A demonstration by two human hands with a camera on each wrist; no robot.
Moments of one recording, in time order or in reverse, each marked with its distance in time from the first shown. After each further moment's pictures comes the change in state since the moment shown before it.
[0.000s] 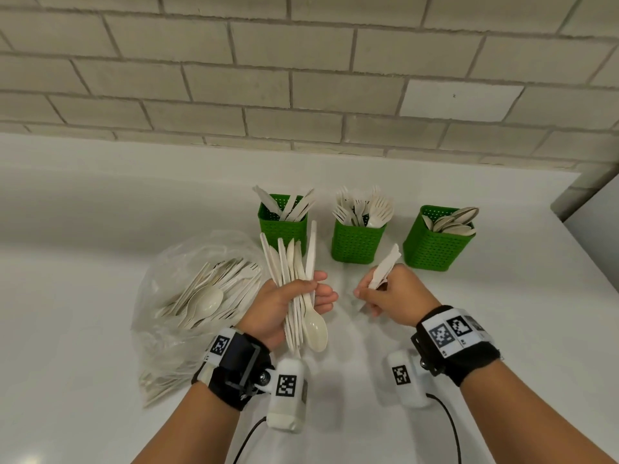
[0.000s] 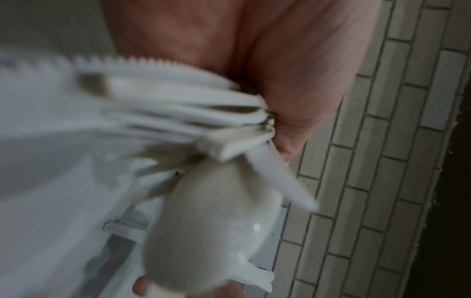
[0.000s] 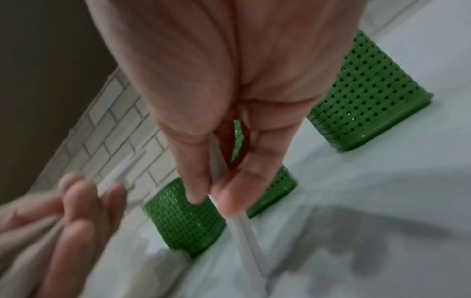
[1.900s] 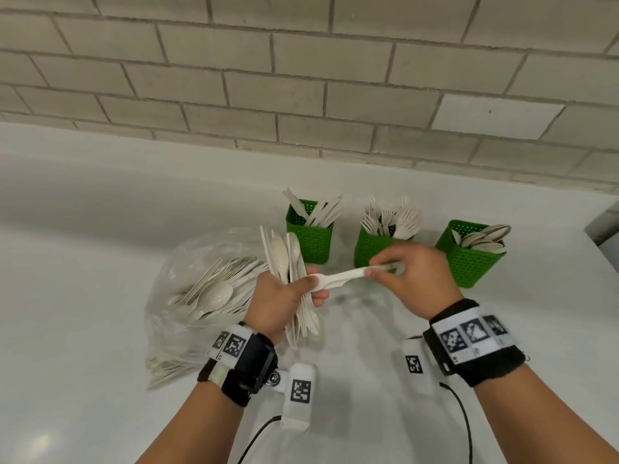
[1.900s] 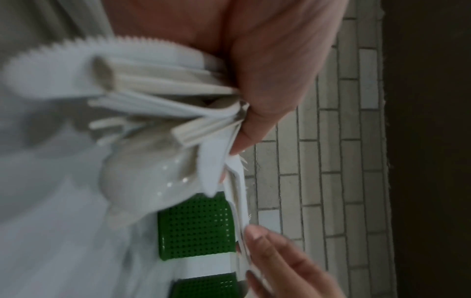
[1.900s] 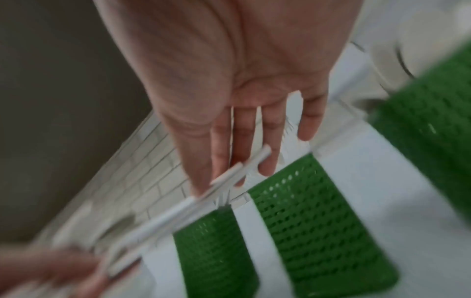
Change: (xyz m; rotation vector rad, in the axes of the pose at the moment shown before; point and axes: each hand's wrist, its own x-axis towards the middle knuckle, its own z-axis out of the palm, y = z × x) left_hand -0.007 0.021 -0.013 0.224 0.288 0.245; right_hand 0.007 -0.047 -0.005 -0.377 0.301 -0.357
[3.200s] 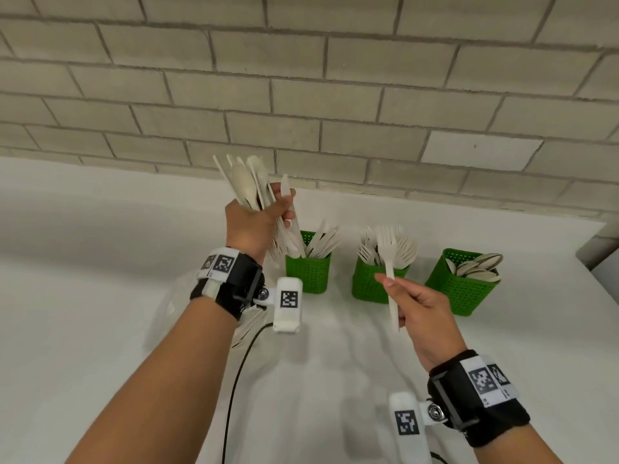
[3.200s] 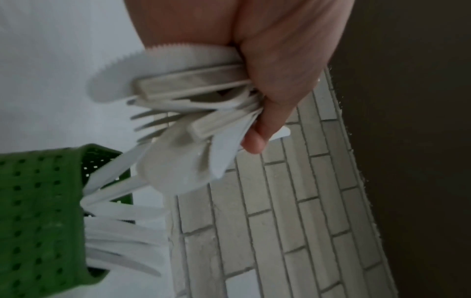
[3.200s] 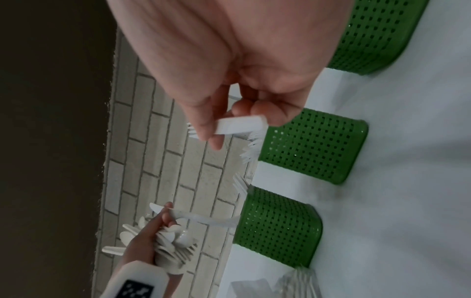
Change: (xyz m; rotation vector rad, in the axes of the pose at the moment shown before) left_hand 0.070 0.116 0.019 -0.056 0.123 0.376; right_hand -0.017 -0.013 0.007 0.942 0.208 0.356
